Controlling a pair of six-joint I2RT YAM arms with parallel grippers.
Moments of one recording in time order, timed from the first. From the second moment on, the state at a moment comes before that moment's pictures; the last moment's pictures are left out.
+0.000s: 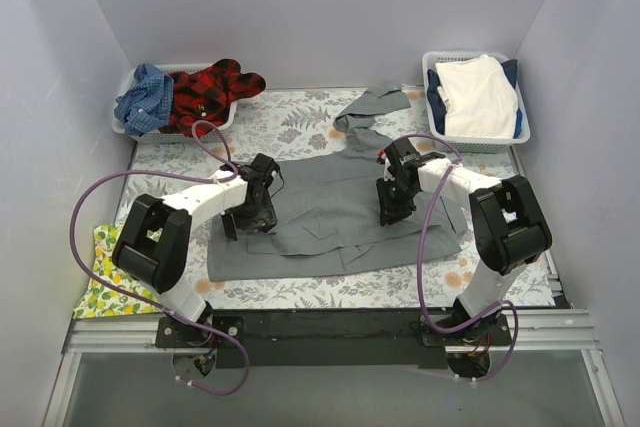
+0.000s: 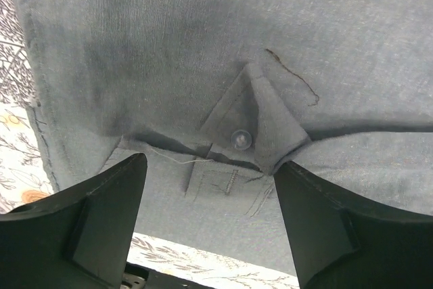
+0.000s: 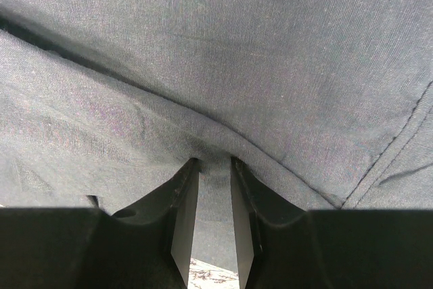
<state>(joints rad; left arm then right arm) -0.48 1.63 1.01 -0.85 -0.28 -0.78 0.43 1.73 1.06 -0.64 -0.18 0.24</state>
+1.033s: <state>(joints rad) -0.44 1.60 0.99 -0.73 -0.24 -0.82 0.43 1.73 1.06 -0.64 -0.17 0.24</state>
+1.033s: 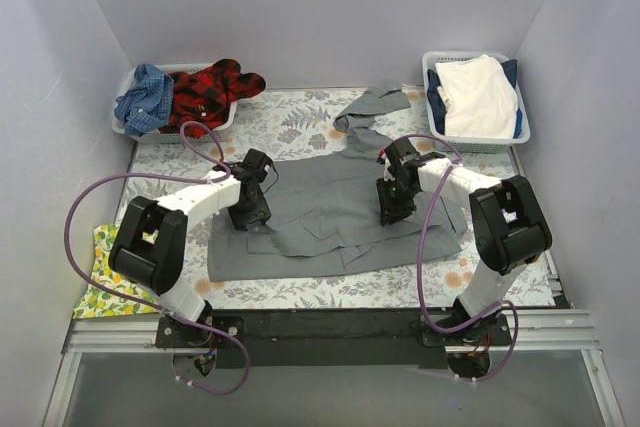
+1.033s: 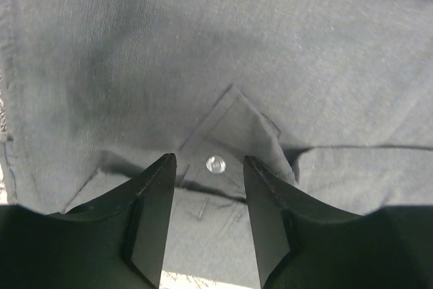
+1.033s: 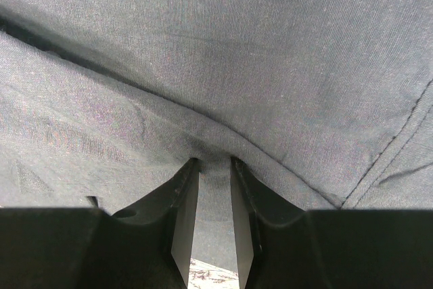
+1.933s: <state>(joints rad) -0.43 1.60 1.05 -0.83 -0.25 -0.77 0.43 1.74 1.08 -0.66 -0.16 0.24</state>
